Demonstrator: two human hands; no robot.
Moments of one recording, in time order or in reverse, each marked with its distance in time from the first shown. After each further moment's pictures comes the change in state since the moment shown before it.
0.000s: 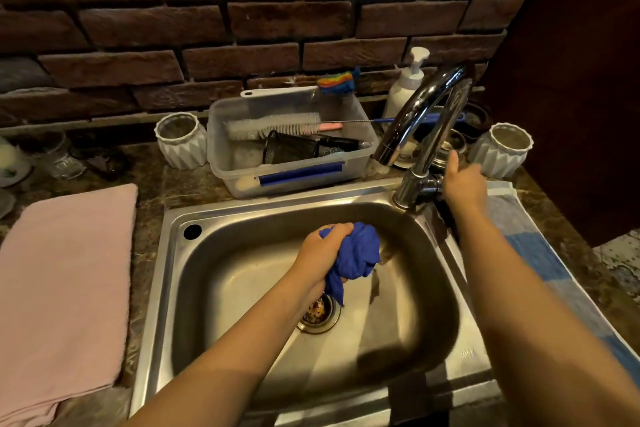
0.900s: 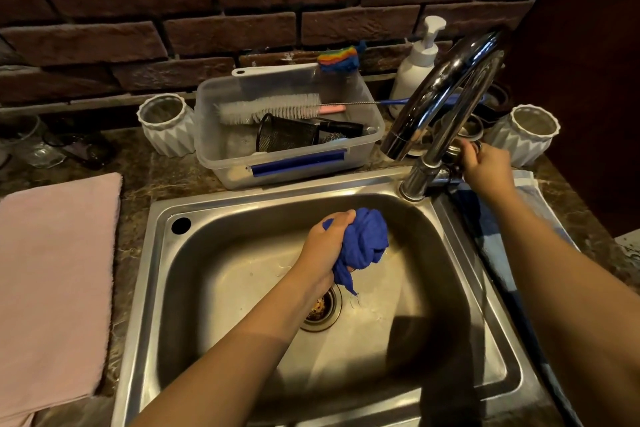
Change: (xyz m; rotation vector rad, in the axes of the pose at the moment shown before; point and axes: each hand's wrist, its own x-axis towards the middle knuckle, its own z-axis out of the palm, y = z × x) left_hand 0.043 -0.016 0.002 -0.064 -0.039 0.062; right_hand 0.052 0.025 0.004 -0.082 -0.096 -0.424
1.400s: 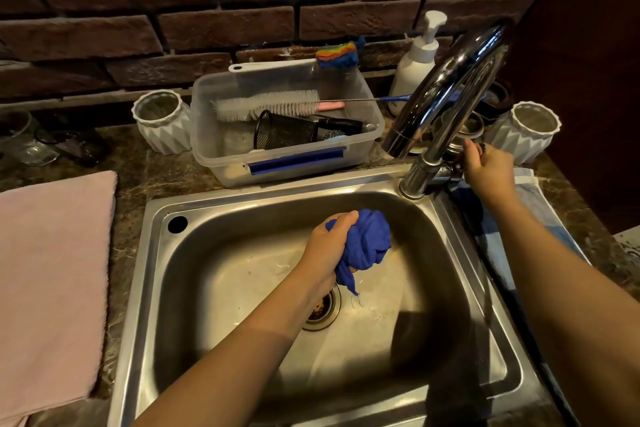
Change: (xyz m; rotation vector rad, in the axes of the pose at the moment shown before) left_hand 0.005 -0.005 0.003 0.010 0.006 -0.012; right_hand -0.003 0.013 0.005 0.107 0.046 -0.012
